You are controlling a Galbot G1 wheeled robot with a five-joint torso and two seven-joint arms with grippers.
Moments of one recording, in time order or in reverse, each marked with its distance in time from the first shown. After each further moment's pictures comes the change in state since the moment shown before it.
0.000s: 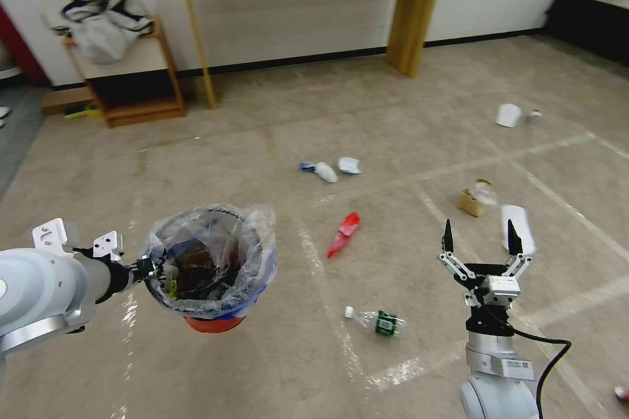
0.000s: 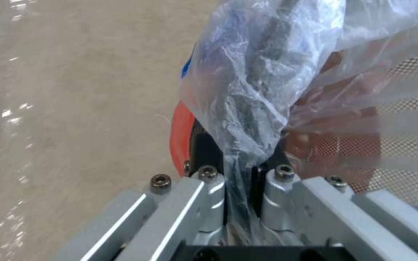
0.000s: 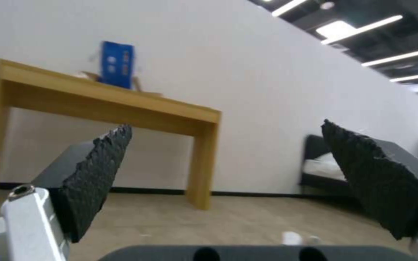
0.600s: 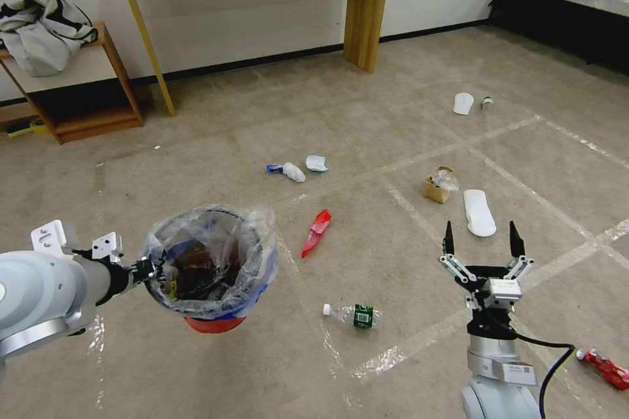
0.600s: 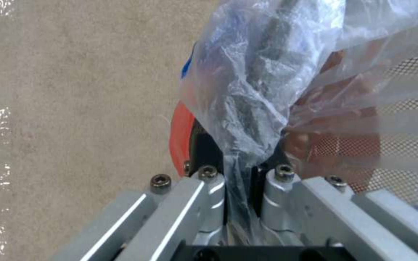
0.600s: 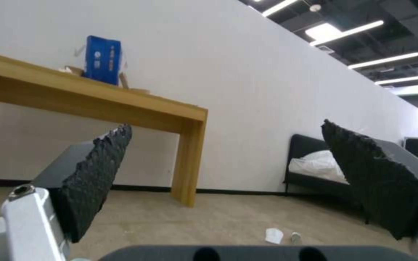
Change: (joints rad) left arm 0.005 -0.001 -0.008 -0.009 -0.009 -0.024 -0.016; right arm -0.018 0.002 0.000 0.014 -0.022 0.001 0.007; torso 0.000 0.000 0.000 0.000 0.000
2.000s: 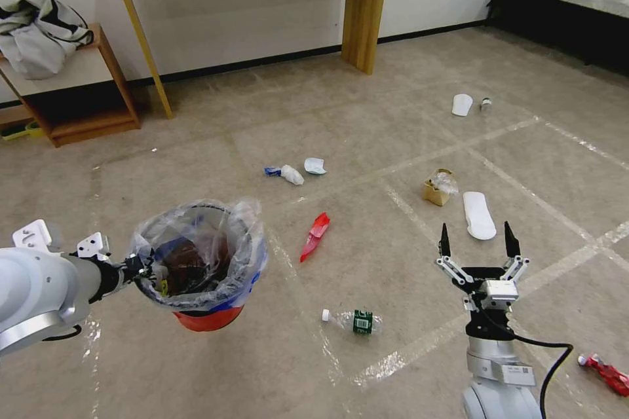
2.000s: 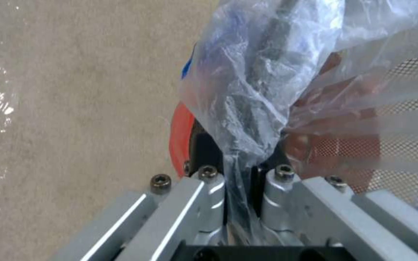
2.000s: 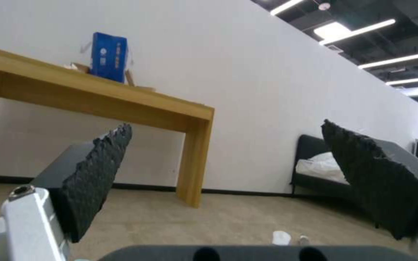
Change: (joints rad) left arm 0.003 -0.004 -0.055 0.008 -0.057 -0.068 -0.075; right arm 0.000 -0.009 0.000 -0.008 0.008 0.006 -0.024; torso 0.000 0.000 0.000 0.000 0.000
